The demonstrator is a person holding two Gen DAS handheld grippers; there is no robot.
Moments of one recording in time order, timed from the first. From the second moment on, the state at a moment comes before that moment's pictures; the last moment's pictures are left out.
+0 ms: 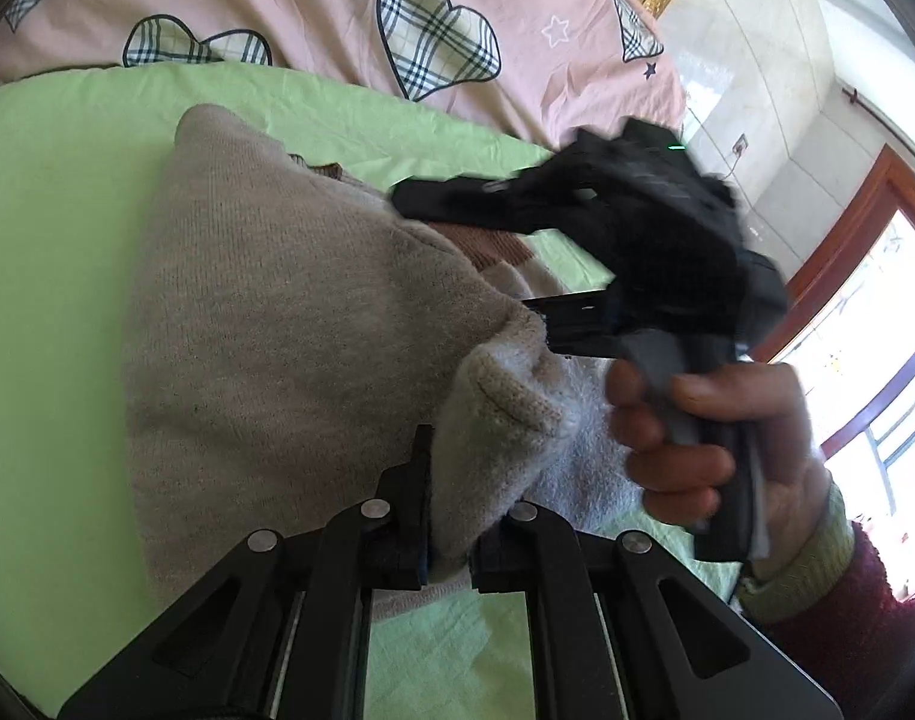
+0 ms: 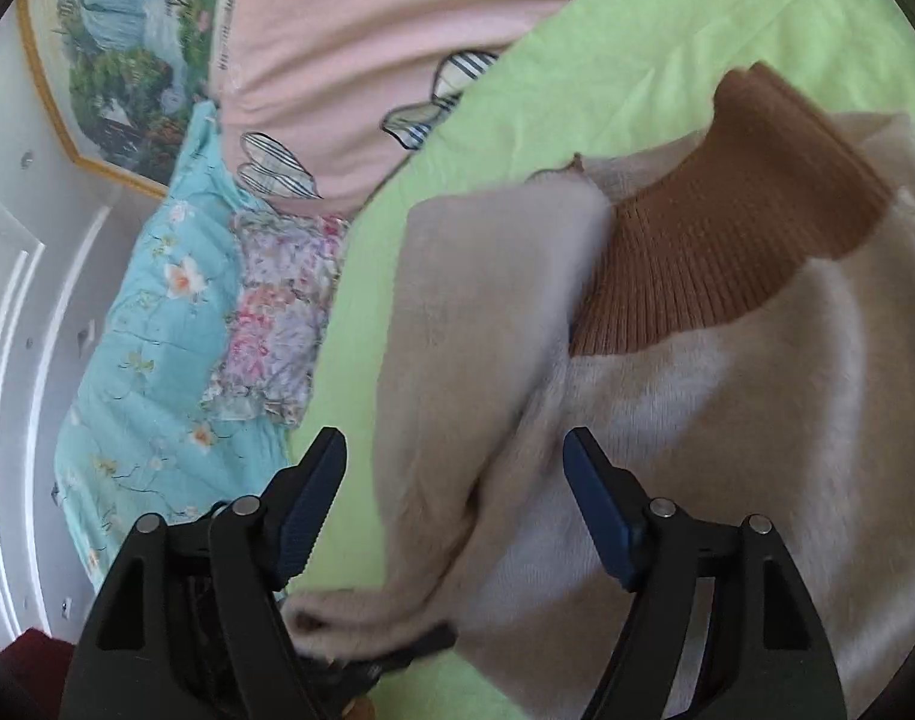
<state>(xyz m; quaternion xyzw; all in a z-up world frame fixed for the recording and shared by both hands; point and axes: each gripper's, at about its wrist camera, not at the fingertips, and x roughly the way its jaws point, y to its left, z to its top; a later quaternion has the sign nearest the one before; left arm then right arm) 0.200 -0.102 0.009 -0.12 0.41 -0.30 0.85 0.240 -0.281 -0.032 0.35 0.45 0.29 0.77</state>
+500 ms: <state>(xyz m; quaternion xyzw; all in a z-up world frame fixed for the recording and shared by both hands) 0.186 -0.103 0.045 -0.12 0.38 -0.32 0.86 0.265 -0.277 0.011 0.32 0.41 0.30 0.80</state>
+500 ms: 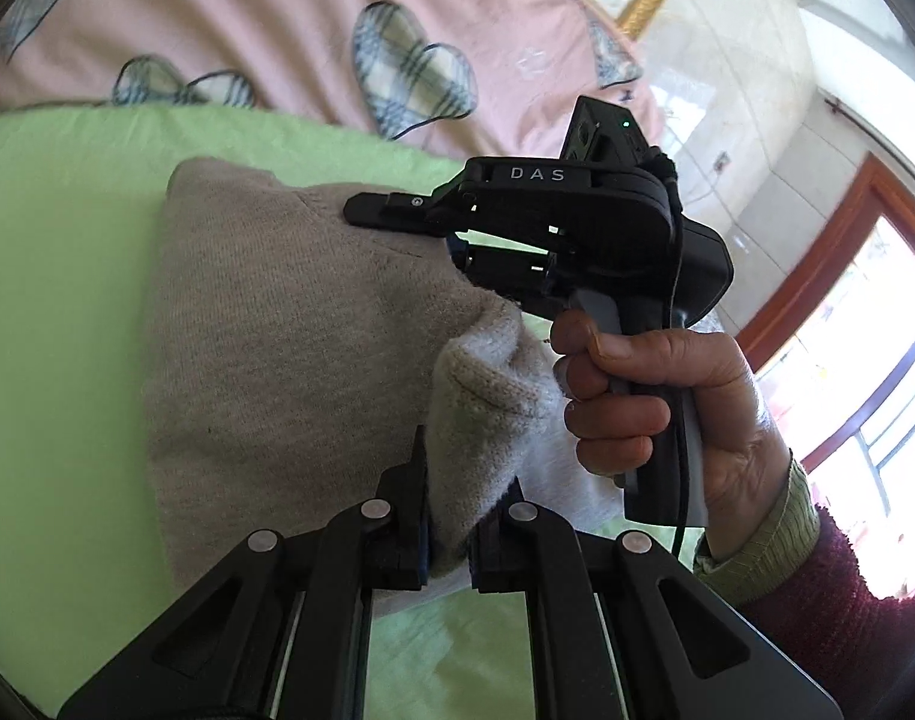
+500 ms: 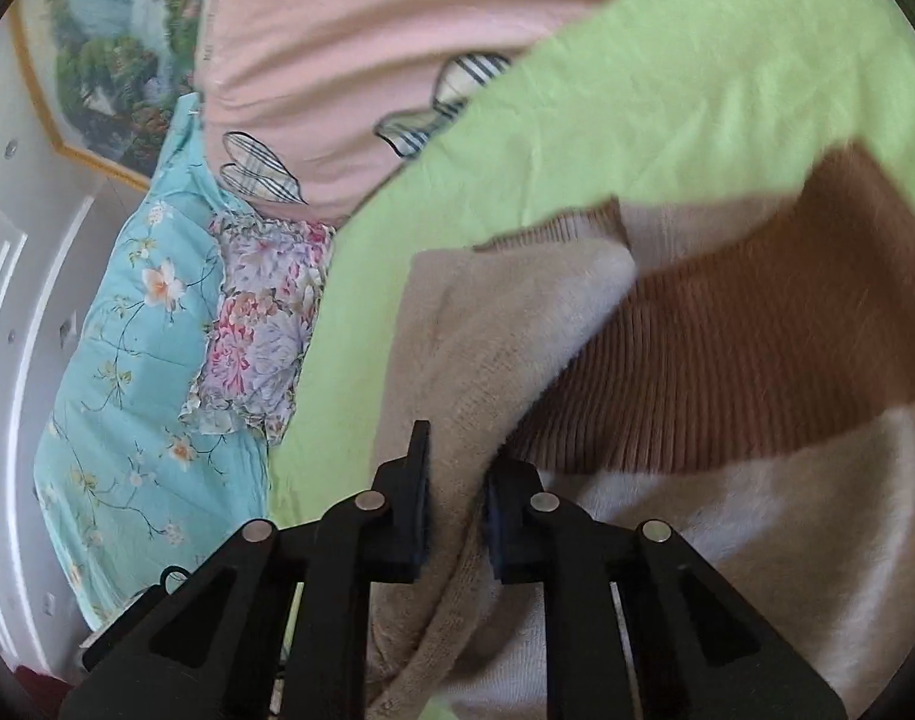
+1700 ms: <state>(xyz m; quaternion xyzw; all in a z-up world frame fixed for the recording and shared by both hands) 0.166 -0.140 0.035 -0.08 0.44 -0.36 0.82 0.159 -0.401 -0.017 0.16 0.41 0.10 0.89</state>
